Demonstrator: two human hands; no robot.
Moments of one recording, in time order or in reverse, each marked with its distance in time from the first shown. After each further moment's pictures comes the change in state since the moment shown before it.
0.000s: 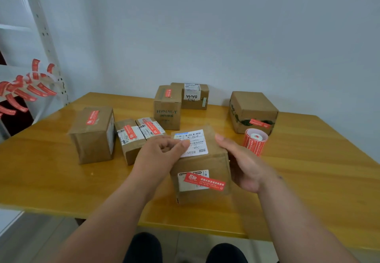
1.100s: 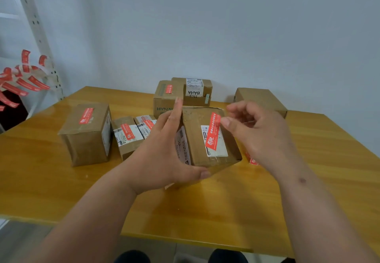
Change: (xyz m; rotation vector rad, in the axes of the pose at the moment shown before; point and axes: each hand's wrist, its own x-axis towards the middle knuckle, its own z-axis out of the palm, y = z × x) left_hand 0.018 0.023 -0.019 0.461 -0.336 0.408; right_hand -0.016 -0.061 0.024 -0.812 0.507 -0.516
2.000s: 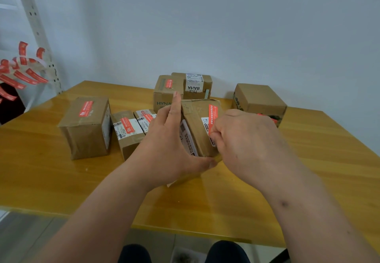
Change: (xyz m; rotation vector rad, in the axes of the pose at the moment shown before) left_hand -0.001 0.007 0.013 0.082 0.135 -0.074; right_hand -0.029 -0.045 0.003 -0.768 -0.199 -0.388
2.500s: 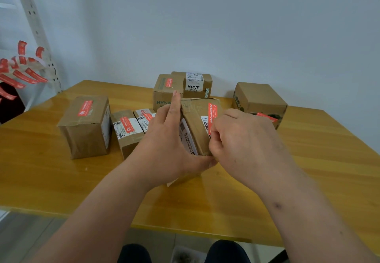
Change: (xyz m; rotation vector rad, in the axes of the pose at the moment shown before) left_hand 0.000 0.001 0.000 0.024 0.007 -0.006; right_hand 0.001 0.003 0.023 0.000 0.254 -0.036
